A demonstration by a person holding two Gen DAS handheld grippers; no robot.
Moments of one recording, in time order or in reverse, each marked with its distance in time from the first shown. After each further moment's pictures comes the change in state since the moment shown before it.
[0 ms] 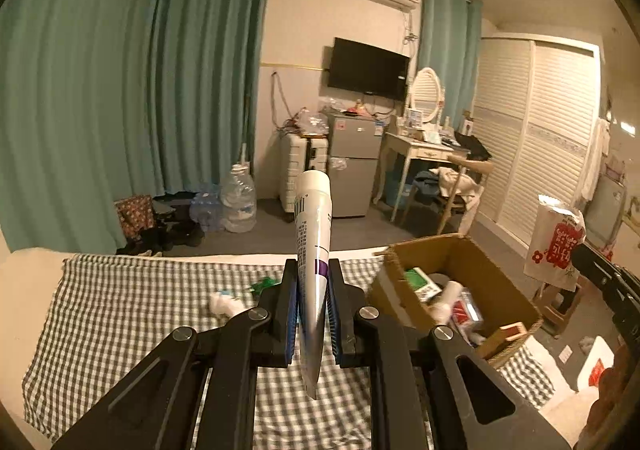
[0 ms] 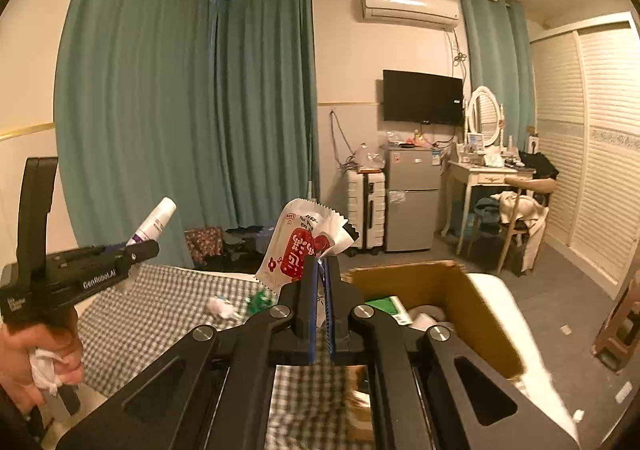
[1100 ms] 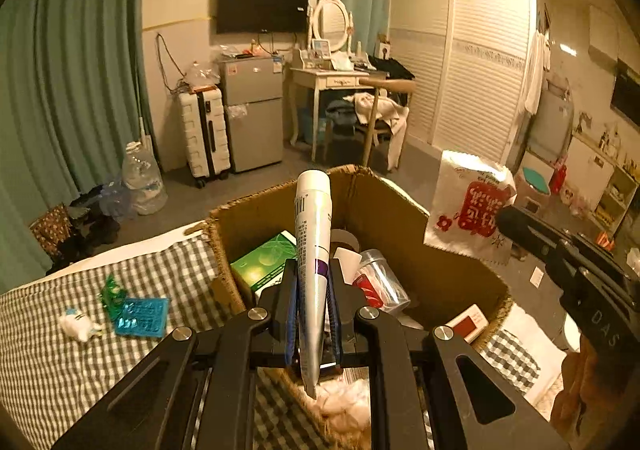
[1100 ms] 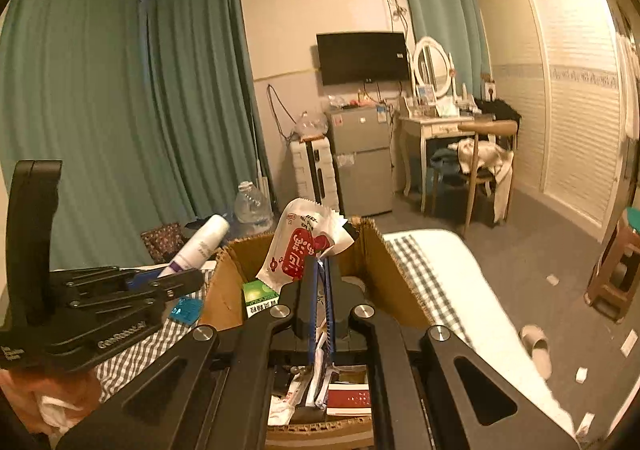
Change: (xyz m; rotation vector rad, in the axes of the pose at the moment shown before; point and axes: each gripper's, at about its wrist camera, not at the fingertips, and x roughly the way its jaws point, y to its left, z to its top) left arm 0.165 -0.185 -0.029 0.217 0.220 -0.229; right arm 0.074 -0.148 -0.048 0.193 0.111 -0.100
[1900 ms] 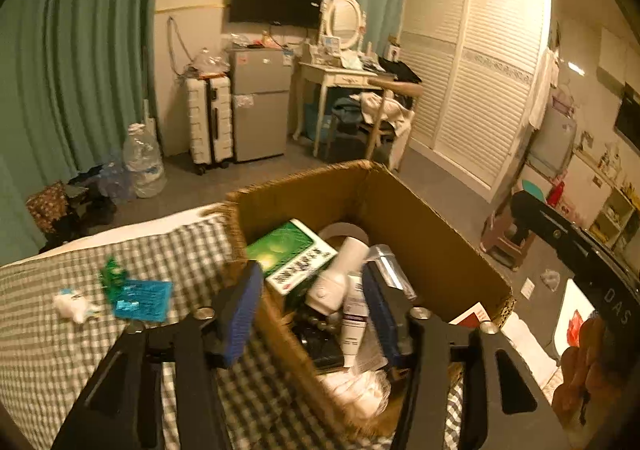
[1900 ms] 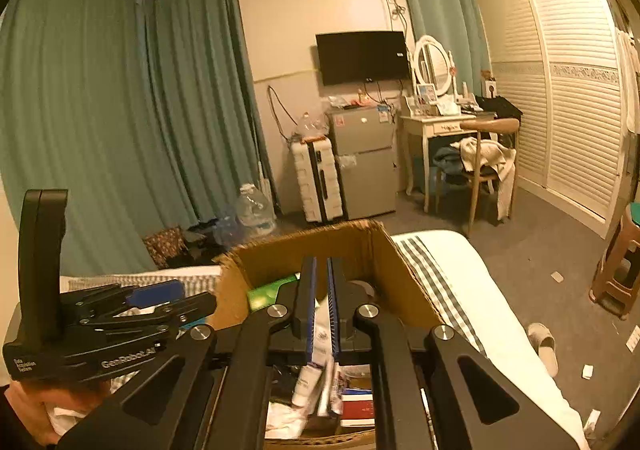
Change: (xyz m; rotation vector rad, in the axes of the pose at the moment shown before) left arm -0.030 0.030 -0.009 -0.087 -0.001 0.003; right arm -0.010 0.004 0.017 -0.001 -0.032 0.024
